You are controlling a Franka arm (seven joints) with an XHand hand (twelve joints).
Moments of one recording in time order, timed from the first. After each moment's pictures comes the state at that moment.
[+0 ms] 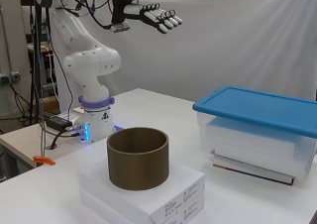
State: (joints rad) arm -0.02 -0.83 -0.04 -2.37 -0.01 1.54 -0.96
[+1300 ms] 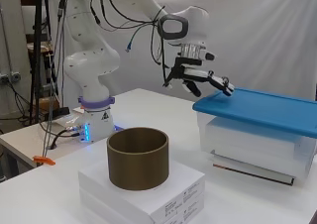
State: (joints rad) arm 0.05 -0.28 0.29 -2.51 -0.26 2.19 -1.00
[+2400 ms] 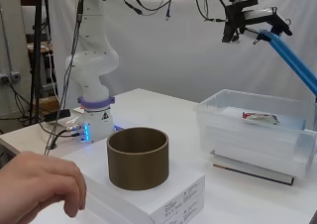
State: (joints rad) arm 0.13 0.03 0.23 -1.73 0.00 2.00 -1.39
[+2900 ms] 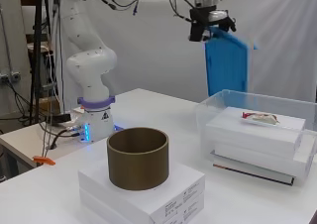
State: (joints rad) arm 0.29 -0.39 0.32 -2.18 0.28 1.97 -1.77
